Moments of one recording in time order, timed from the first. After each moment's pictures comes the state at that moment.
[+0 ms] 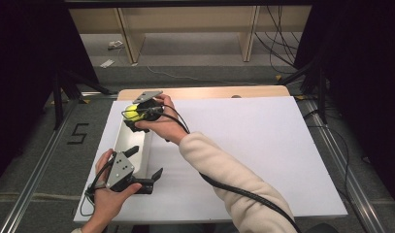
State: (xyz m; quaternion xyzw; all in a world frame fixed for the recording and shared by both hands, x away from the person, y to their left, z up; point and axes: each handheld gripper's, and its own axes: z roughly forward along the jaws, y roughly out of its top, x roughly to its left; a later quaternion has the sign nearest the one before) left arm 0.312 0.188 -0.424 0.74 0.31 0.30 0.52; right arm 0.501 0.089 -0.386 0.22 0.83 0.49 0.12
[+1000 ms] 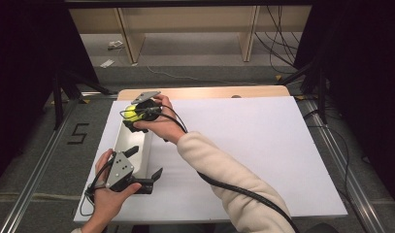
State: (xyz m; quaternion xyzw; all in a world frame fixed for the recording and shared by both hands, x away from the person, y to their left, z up) left arm 0.312 0.189 -0.425 0.73 0.31 0.30 0.53; right arm 0.506 0.095 -0.392 0.22 0.84 0.49 0.12
